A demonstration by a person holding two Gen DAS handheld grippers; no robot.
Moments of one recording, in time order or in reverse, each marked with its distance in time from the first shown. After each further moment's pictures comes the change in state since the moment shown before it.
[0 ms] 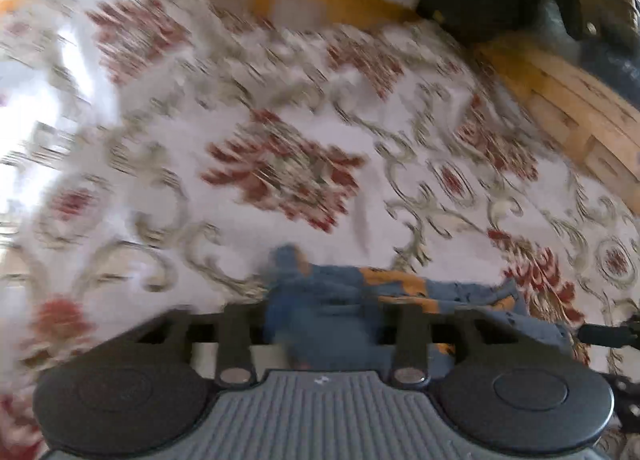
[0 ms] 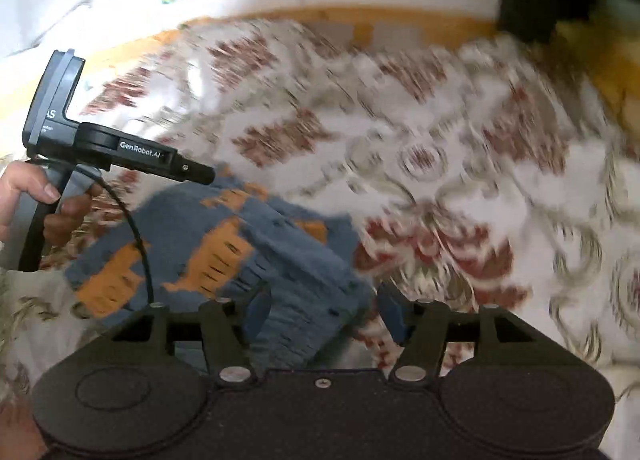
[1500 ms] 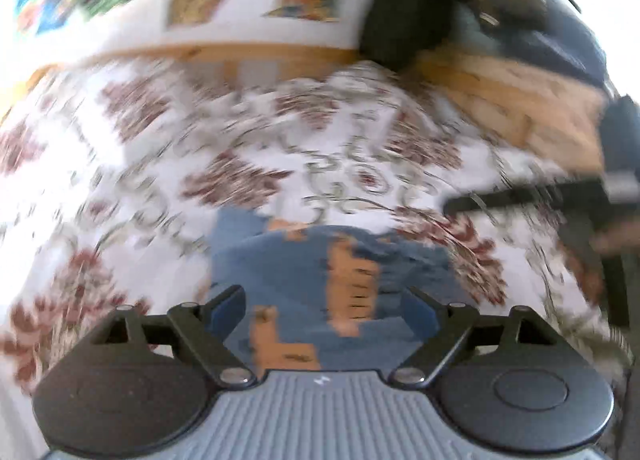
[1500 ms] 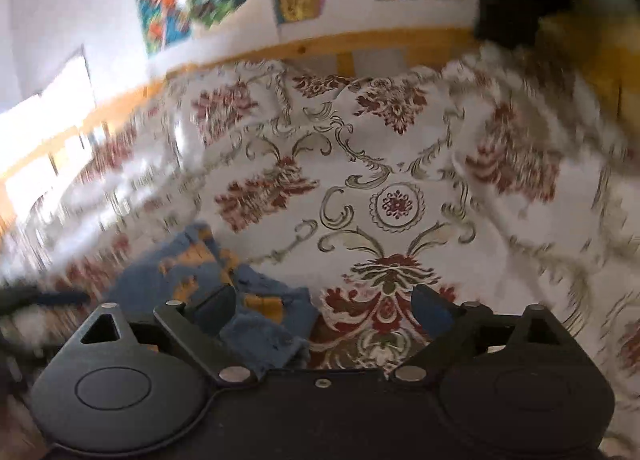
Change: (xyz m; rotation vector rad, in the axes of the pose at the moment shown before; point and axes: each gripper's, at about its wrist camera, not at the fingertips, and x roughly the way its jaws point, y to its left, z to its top) left arm -0.088 -0.095 -0.089 0.080 -0.148 0.035; right arm 0.006 -0.049 0.036 0.060 -0.050 0.009
